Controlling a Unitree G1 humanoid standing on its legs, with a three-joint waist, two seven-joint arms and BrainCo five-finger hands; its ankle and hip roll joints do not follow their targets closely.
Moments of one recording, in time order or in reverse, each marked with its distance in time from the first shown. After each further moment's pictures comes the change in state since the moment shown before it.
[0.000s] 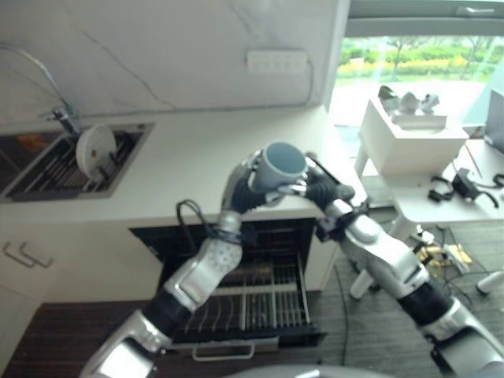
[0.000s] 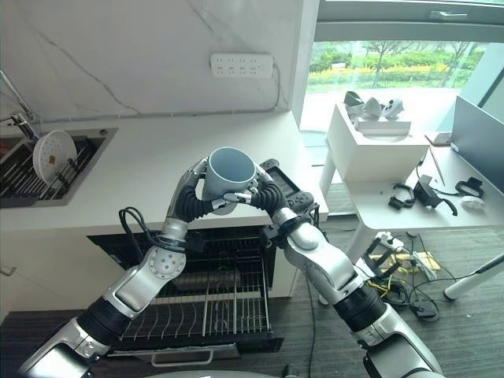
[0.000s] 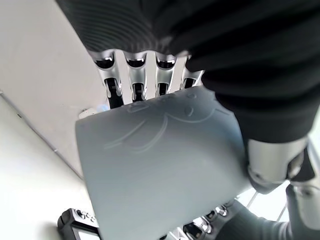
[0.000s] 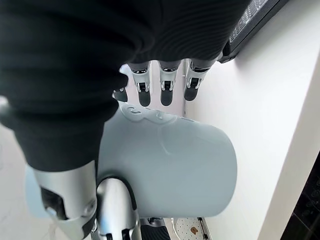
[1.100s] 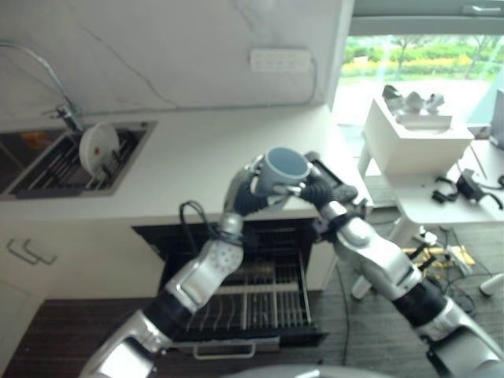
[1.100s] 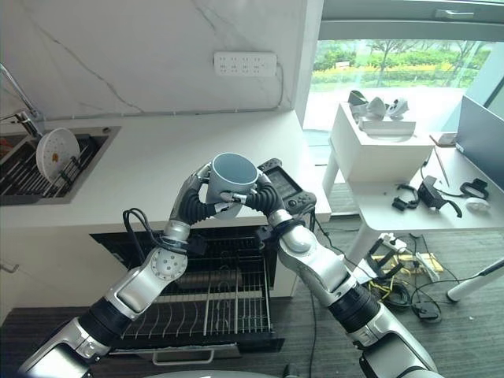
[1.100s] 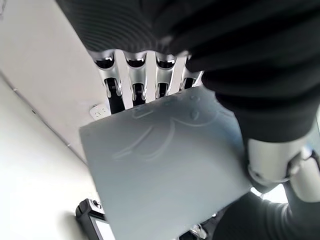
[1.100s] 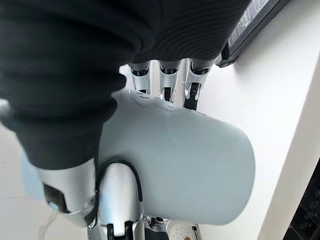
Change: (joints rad) left arm -0.002 0.002 -0.032 0.009 -0.010 0.032 -0.019; right arm -0.009 0.024 0.043 0.004 -0.059 0.006 -0.075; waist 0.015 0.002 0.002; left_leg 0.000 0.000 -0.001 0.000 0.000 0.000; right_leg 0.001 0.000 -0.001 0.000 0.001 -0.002
